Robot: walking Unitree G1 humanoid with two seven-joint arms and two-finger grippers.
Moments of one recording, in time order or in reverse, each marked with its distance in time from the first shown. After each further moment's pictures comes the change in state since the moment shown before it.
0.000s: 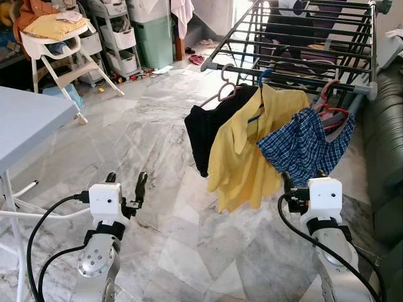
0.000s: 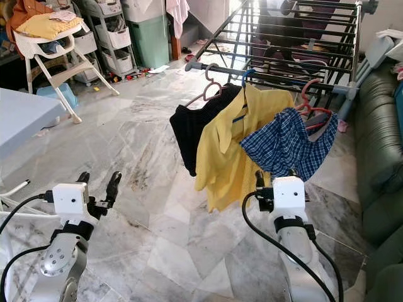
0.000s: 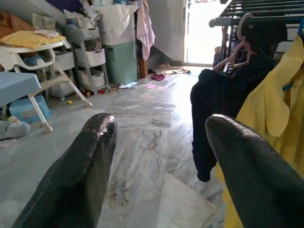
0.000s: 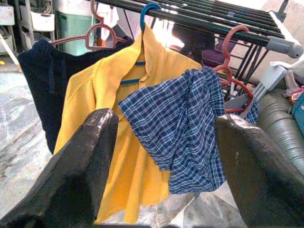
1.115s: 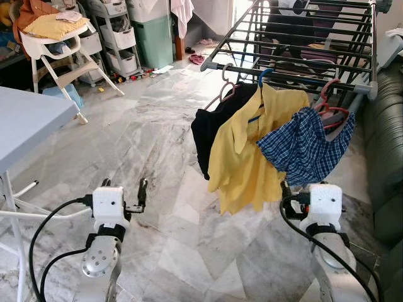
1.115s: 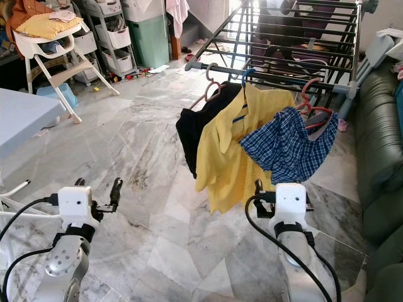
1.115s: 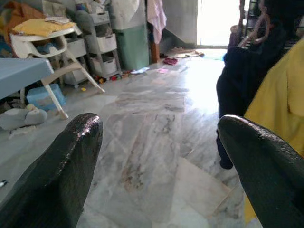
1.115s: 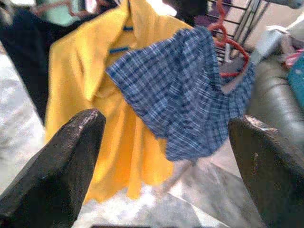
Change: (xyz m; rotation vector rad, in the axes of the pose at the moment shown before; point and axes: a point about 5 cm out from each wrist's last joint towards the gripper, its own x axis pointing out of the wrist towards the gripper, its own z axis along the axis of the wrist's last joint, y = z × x) left arm -0.001 -0.003 -0.016 0.059 0.077 0.031; right arm -0.002 -0.001 -0.020 0.033 0.135 -0.057
